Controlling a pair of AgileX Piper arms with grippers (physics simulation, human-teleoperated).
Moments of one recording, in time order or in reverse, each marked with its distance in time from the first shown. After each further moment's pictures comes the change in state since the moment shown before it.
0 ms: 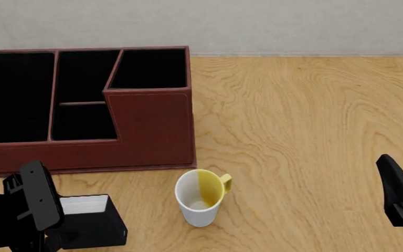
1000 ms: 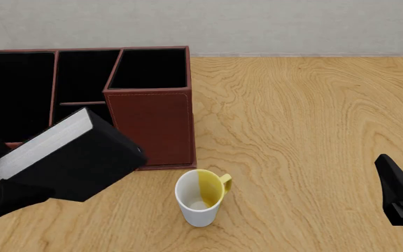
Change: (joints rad) left arm -0.223 -0.145 -0.470 0.470 -0.150; right arm 0.005 0.017 0.000 -0.009 0.011
